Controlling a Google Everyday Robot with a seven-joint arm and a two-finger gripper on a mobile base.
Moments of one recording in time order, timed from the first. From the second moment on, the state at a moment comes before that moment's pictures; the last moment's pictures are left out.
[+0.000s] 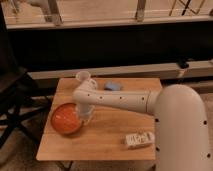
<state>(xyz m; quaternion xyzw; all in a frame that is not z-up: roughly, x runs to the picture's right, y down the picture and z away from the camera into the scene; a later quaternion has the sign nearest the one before) -0.116 0.194 0.828 -0.26 -0.27 -0.50 0.78</state>
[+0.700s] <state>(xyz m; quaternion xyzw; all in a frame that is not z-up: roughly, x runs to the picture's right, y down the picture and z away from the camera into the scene) -0.124 0.197 0.829 -0.26 -0.28 -0.48 0.79</state>
